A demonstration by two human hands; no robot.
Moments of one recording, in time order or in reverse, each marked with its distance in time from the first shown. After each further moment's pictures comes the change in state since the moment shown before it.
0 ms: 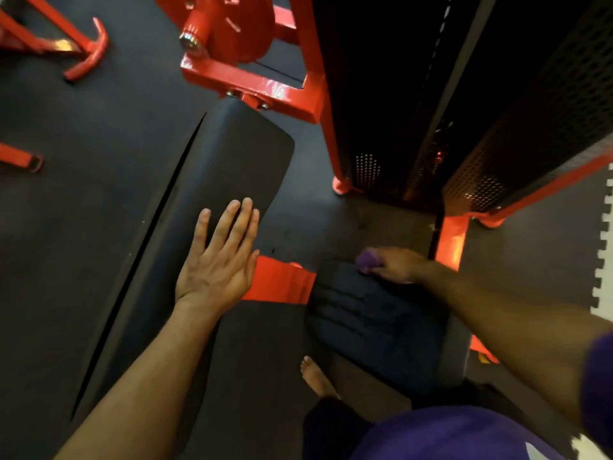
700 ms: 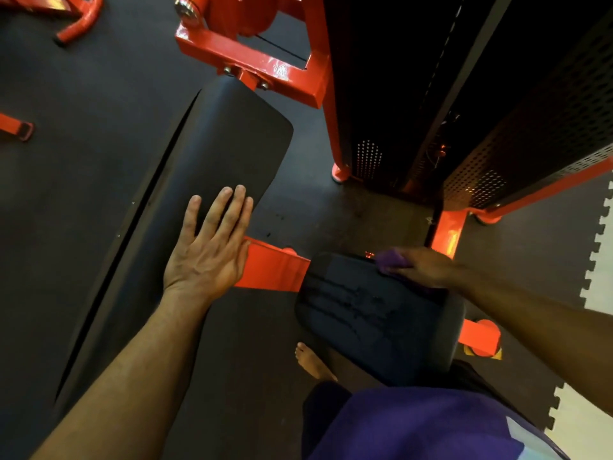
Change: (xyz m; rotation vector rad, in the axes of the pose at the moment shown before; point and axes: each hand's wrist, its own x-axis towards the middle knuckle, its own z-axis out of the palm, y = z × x) left_hand 0.001 0.002 -0.001 -0.022 0.030 -0.018; right_hand -0.035 0.056 -0.003 0.082 0.033 -0.054
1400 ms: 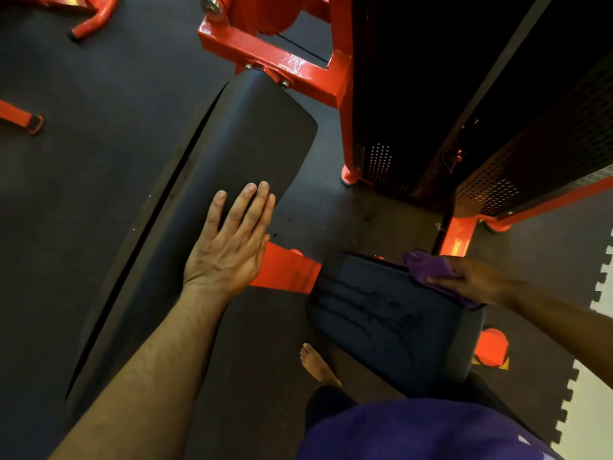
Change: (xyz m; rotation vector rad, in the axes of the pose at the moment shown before) left_hand -0.003 -0.003 0.007 0.041 0.048 0.019; right_hand -0.038 0.020 -0.007 0.051 0.101 0.068
